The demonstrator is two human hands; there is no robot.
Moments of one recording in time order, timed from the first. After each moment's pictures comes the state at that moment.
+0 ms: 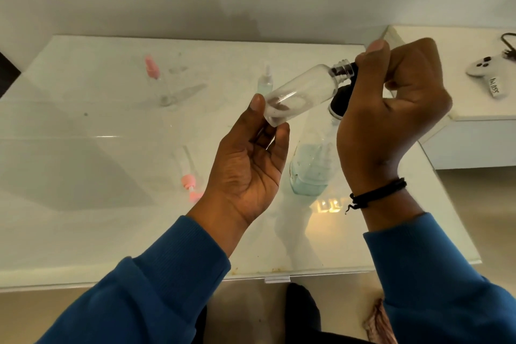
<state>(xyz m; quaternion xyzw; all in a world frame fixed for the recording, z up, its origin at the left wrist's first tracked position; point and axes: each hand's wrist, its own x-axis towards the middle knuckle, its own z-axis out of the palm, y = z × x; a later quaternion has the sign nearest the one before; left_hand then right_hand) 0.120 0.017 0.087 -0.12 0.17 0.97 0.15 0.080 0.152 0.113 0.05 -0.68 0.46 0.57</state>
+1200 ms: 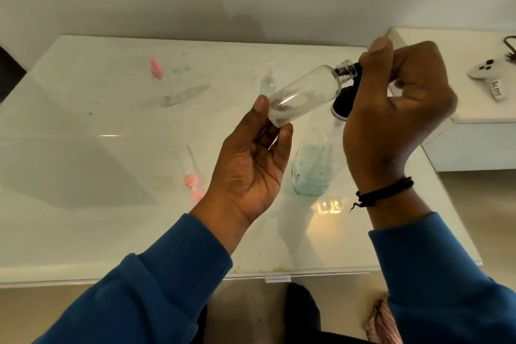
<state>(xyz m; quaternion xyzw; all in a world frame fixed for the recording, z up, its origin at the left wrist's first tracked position) 0.121 0.016 0.091 -0.12 0.17 0.97 0.15 0.078 0.157 0.114 0.03 -0.70 0.42 0.58</state>
